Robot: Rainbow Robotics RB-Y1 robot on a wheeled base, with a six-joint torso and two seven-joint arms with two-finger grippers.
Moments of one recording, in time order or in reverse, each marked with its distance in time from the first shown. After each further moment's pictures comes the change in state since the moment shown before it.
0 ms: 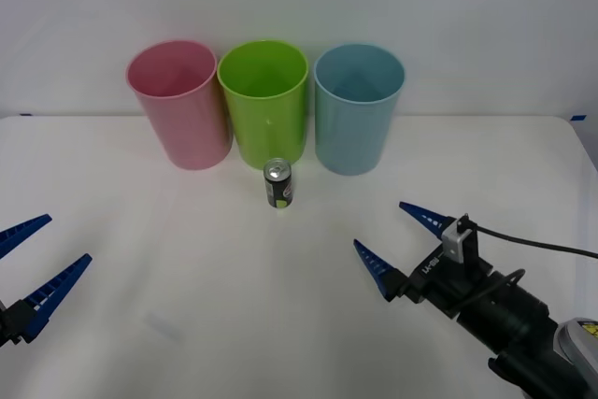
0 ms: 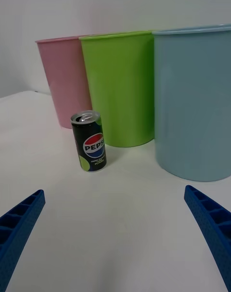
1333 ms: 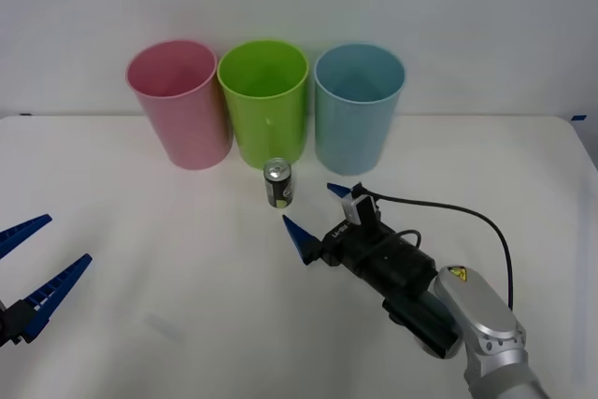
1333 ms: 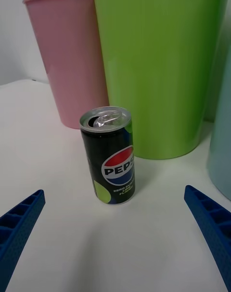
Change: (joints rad) right arm -0.336 0.270 0.069 0.401 0.162 0.100 0.030; left arm 0.000 0.000 0.000 0.000 0.000 0.000 0.000
